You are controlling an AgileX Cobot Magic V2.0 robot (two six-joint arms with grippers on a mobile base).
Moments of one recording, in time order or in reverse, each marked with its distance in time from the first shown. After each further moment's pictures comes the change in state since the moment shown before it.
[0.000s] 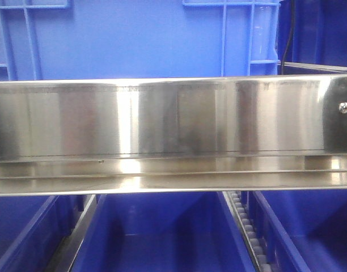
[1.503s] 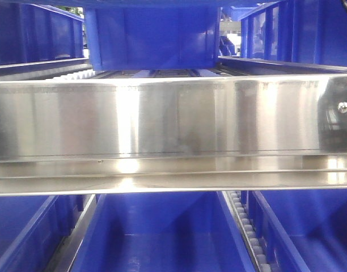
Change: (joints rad) left arm -0.069 -0.150 -0.160 -0.021 0.101 -0.002; right arm 0.006 -0.272 0.006 -0.026 0.048 0.052
